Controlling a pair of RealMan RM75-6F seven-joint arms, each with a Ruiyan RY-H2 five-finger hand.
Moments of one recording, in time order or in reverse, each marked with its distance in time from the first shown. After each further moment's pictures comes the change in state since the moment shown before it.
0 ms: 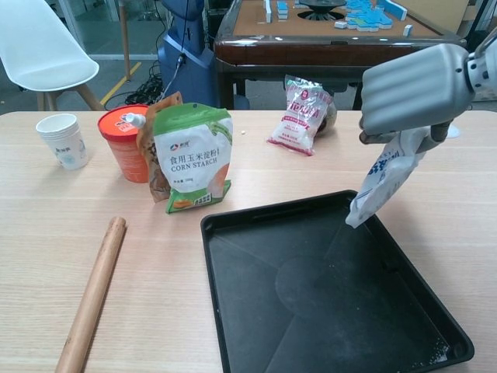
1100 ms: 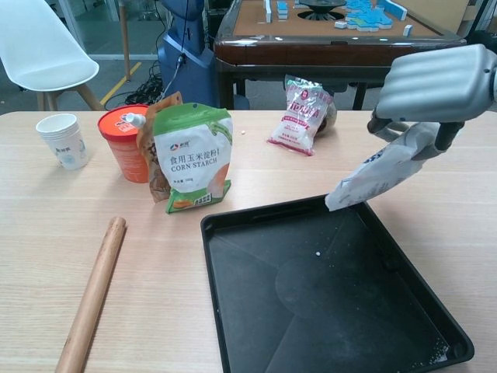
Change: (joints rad) left arm -0.007 -0.006 -0.001 0.004 0.006 -0.011 -0.005; right arm -0.186 -0.091 0.012 0.085 0.127 0.272 0.123
